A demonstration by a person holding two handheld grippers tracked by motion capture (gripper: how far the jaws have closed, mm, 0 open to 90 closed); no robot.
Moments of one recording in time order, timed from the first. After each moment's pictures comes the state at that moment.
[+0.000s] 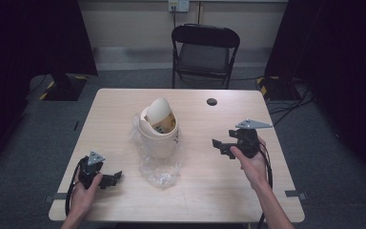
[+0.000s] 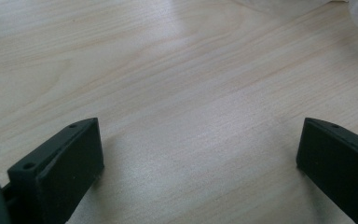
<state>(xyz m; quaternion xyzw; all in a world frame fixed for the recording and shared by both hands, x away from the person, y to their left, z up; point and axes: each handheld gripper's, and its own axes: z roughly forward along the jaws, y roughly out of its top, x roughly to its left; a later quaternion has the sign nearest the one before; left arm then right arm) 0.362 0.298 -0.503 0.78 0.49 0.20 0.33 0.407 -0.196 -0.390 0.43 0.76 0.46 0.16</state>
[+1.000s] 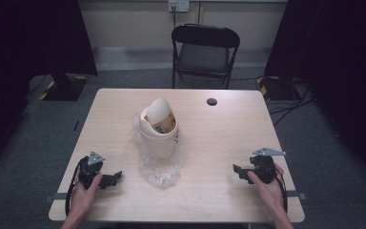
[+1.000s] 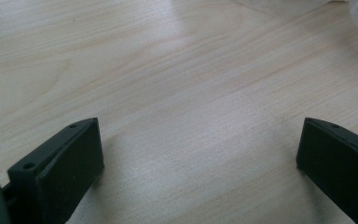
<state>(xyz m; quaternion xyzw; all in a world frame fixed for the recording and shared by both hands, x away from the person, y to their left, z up) 0.362 0.298 -0.503 0.78 0.49 0.20 0.33 0.372 -0.260 -0.474 0.50 0.76 0.37 0.17</state>
